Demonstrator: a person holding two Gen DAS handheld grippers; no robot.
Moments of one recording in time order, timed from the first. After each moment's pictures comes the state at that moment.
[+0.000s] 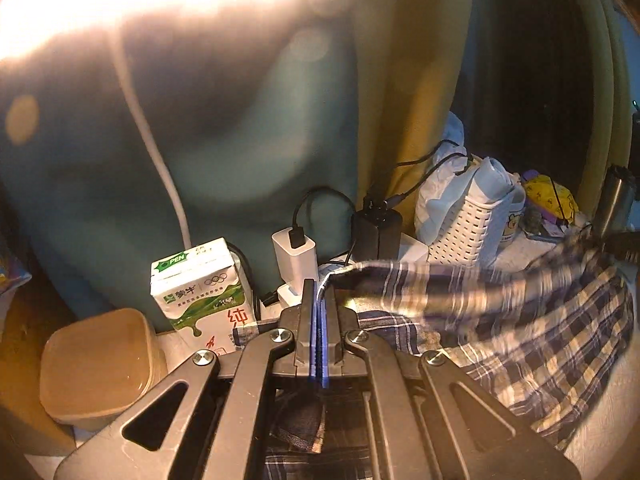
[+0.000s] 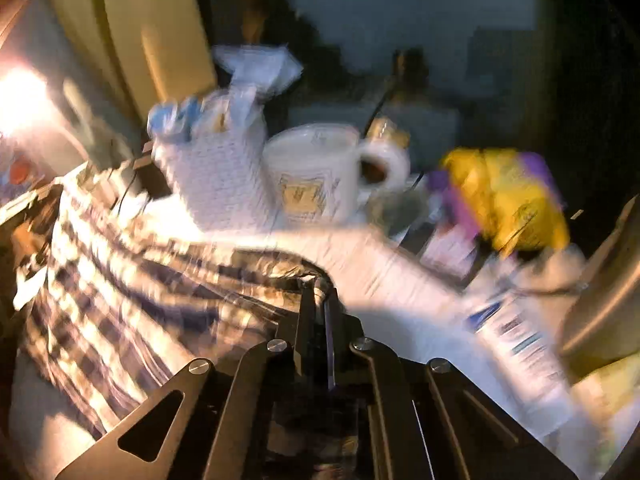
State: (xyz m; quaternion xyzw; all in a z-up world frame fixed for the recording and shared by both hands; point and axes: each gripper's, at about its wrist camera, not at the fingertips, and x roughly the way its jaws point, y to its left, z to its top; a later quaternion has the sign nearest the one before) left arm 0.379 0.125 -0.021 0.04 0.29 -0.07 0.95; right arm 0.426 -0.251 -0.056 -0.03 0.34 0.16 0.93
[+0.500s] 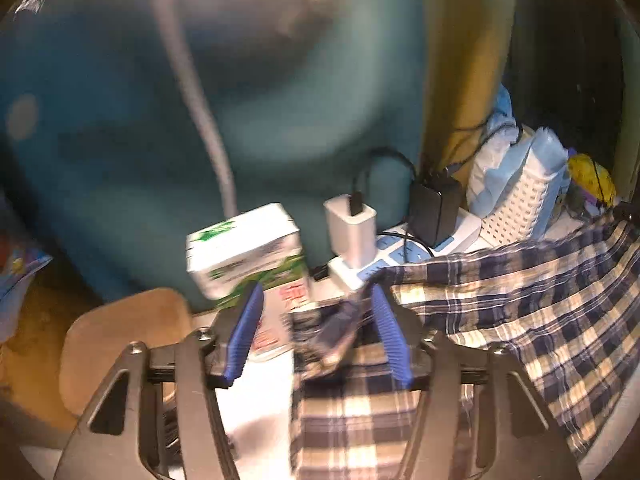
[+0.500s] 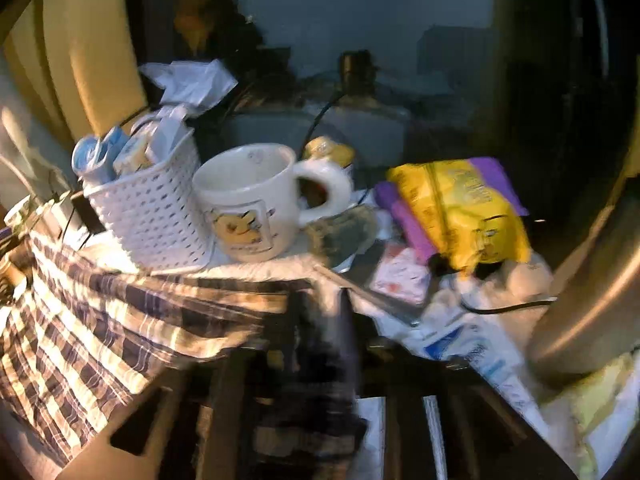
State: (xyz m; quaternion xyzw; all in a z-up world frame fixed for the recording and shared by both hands) left arm 0.381 0.156 -0.032 0.05 0.32 0.00 0.95; right arm 0.461 -0.265 -0.060 -0.02 0.35 0.07 0.94
